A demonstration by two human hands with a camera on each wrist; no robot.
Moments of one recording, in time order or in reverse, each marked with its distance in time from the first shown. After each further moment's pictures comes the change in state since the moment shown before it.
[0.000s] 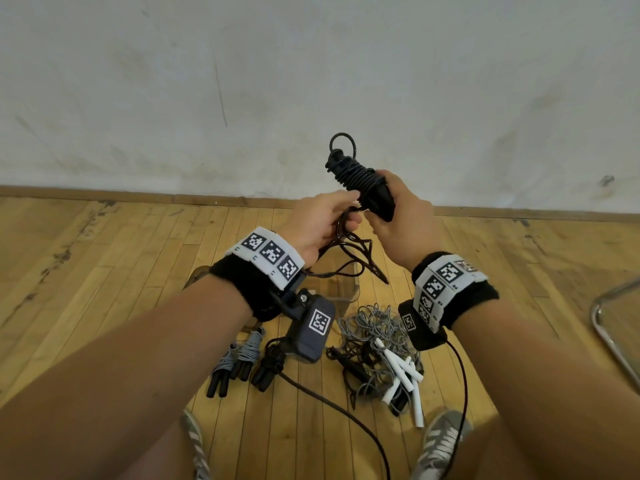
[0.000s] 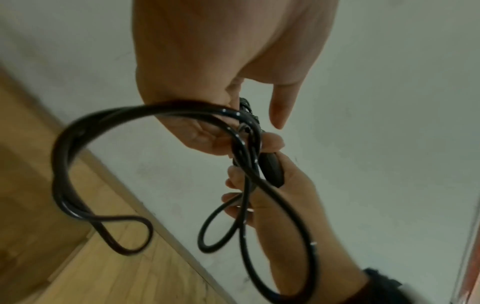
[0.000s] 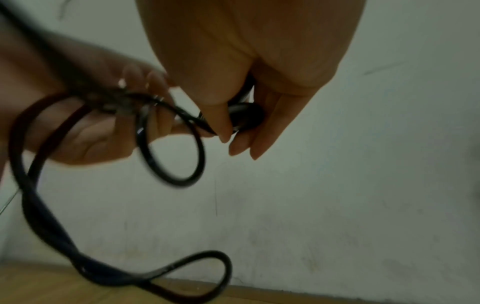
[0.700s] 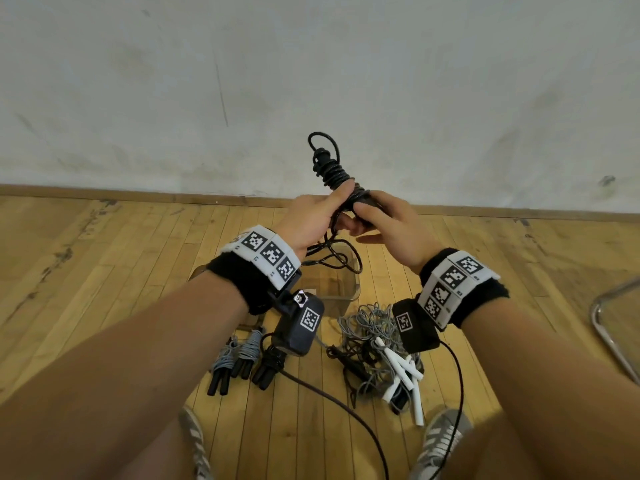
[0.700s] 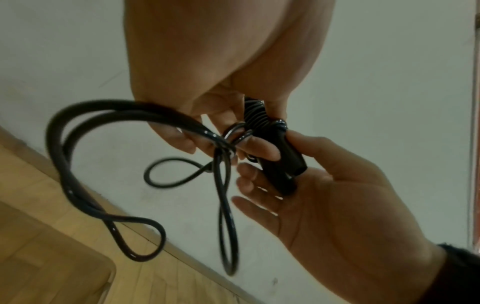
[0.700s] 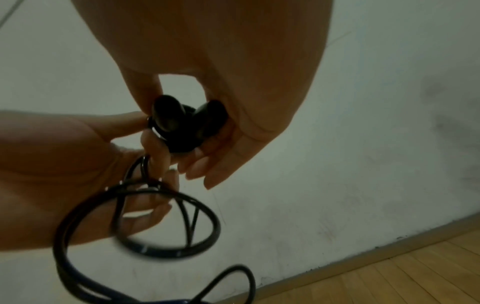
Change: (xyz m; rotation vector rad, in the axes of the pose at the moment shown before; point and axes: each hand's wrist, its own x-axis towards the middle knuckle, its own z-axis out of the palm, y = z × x) left_hand 0.007 -0.004 -0.013 0.271 0.061 0.144; right_hand -0.005 -0.012 -0.002 0.575 -0.299 0.114
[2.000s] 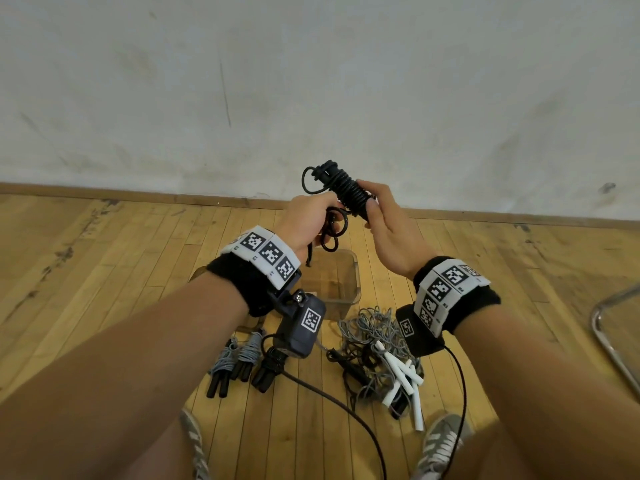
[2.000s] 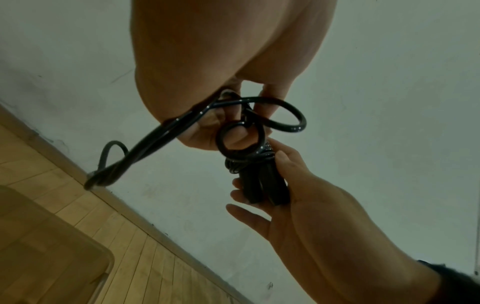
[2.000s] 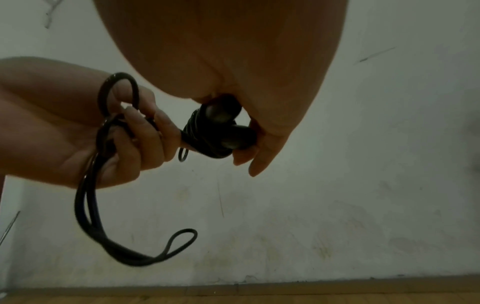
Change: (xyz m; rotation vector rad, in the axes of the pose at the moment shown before) left_hand 0.003 0.001 -0.004 -0.222 0.058 -0.125; right_hand 0.005 0.012 0.007 -0.361 0.102 -0.216
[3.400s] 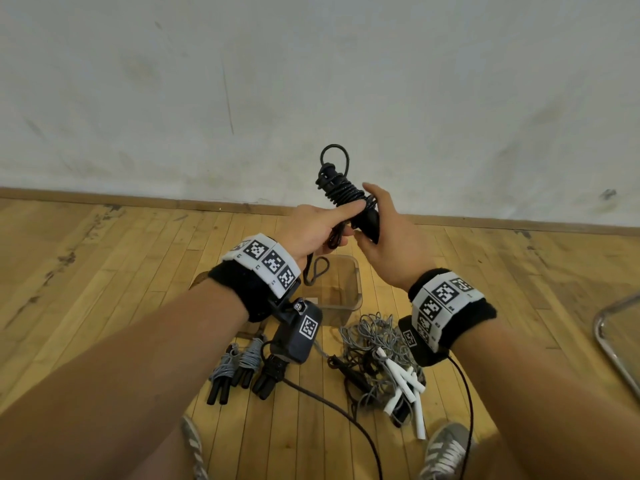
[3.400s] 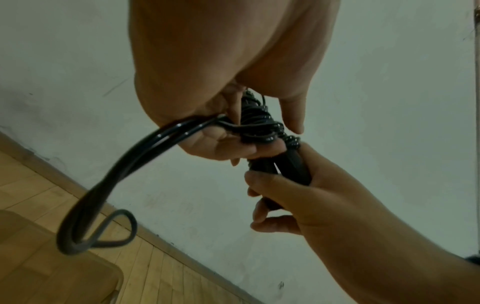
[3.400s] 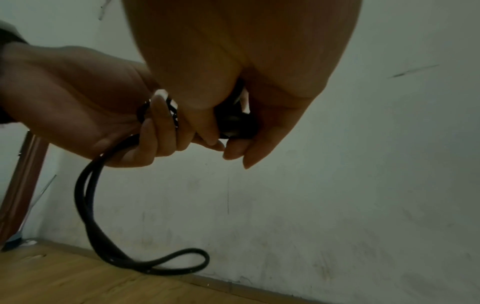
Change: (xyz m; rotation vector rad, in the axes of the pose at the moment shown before) left_hand 0.001 -0.002 -0.002 0.097 -0.052 0.022; right_hand -0.004 -0.006 0.002 -0.267 0.013 0.032
